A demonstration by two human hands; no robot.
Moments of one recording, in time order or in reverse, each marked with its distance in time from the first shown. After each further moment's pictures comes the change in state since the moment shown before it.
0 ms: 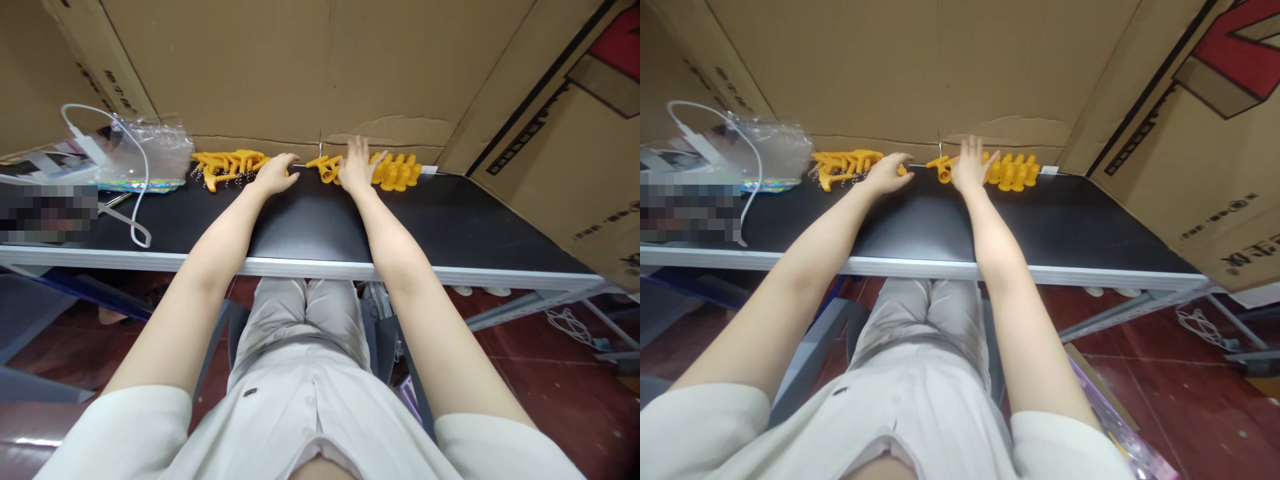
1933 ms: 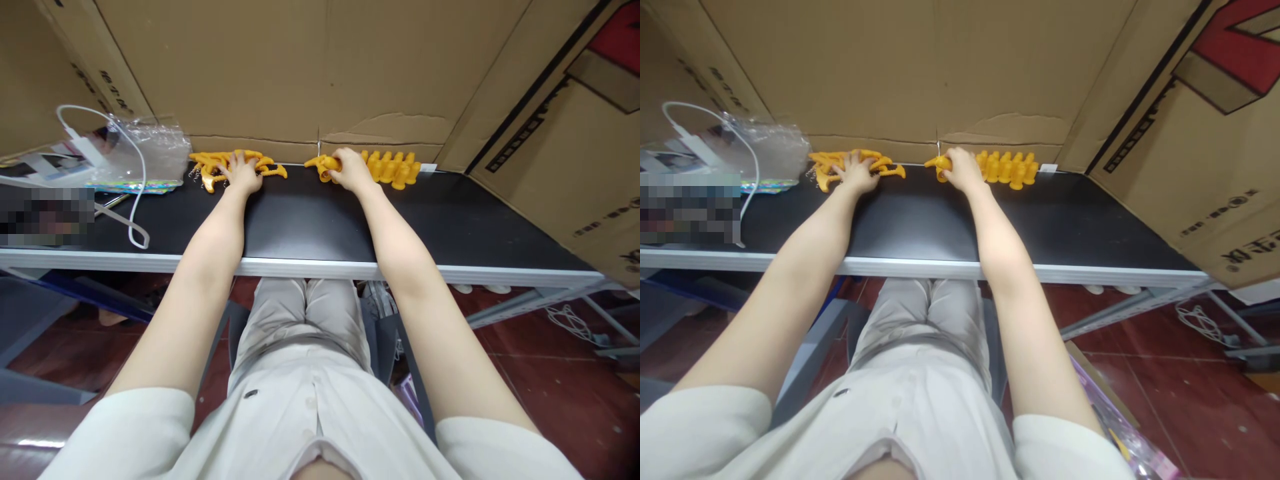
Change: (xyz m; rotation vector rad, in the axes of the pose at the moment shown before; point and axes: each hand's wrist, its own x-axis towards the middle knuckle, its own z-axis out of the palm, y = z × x) left_hand -0.021 -0.046 -0.018 0.066 -0.044 -0.483; right_hand 0.008 0.012 -0.006 0.067 -0.085 -0.293
